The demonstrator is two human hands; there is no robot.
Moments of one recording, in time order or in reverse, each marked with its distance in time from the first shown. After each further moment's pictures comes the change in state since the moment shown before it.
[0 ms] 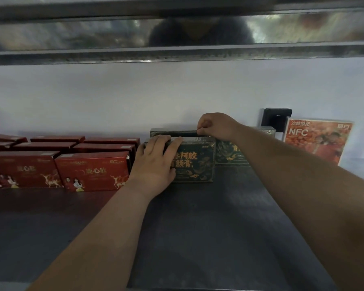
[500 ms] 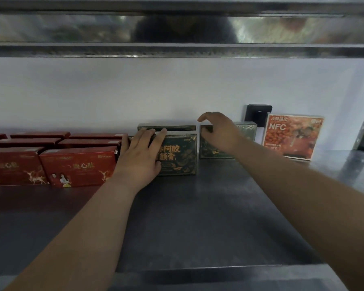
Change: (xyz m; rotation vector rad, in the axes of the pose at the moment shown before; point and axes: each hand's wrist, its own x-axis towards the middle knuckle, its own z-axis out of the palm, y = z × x) left_hand -0.002 -0.001 -0.012 -0.005 -0.114 -0.044; right_hand -0.077 -0.005 0.002 -0.115 0.270 -0.015
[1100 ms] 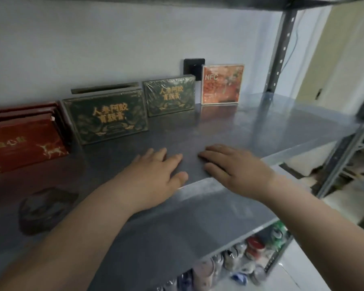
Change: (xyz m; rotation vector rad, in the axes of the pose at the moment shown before) left_hand -0.100 0.116 -0.059 -0.236 -0.668 0.400; right_hand -0.285 -0.066 -0.051 -0.302 -0.284 0.311
